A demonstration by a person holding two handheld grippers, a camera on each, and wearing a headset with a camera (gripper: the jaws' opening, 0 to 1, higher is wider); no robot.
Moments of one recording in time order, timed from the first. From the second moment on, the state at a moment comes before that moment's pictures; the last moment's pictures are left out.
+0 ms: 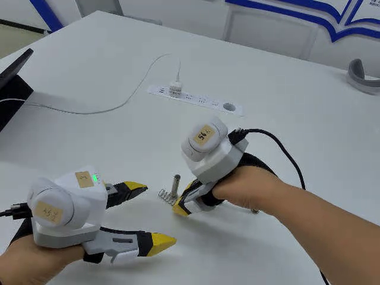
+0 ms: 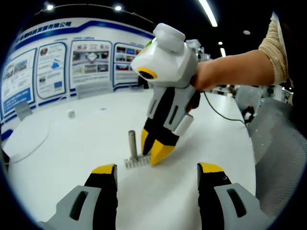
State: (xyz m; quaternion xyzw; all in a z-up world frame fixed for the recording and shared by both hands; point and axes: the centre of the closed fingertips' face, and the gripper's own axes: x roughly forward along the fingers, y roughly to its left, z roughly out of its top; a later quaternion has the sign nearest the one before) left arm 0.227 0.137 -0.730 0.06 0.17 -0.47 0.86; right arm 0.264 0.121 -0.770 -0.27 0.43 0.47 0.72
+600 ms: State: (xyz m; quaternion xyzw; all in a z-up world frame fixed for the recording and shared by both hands) left arm 0.226 0.142 -0.732 0.07 0.17 -0.47 0.86; right arm 0.259 0.121 -0.771 -0.27 0.44 0.48 0.71
